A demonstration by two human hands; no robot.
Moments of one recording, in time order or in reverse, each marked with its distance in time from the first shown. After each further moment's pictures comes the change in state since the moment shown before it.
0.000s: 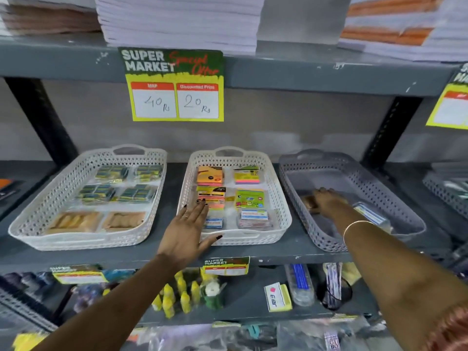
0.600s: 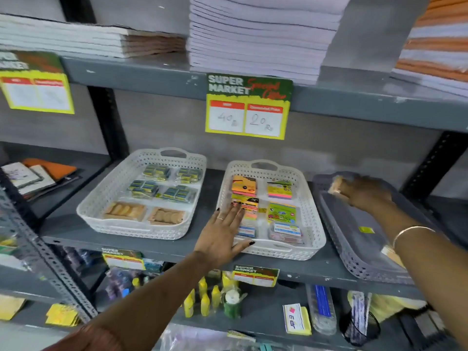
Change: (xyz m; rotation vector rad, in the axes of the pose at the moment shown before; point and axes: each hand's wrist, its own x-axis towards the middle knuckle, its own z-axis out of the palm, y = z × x) left_hand -0.003 -0.005 -0.002 0.013 -0.024 -0.064; right_hand -0.003 -0.012 -0.087 0.099 0.218 0.005
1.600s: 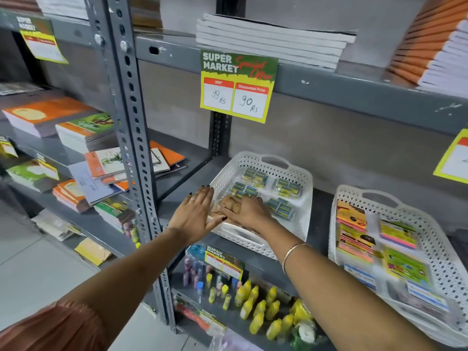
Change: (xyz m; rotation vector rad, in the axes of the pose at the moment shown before) left_hand -0.115 -0.263 -0.037 0.058 0.031 -0.446; right_hand -0.098 -0.482 0.006 0.426 -0.125 -0.619
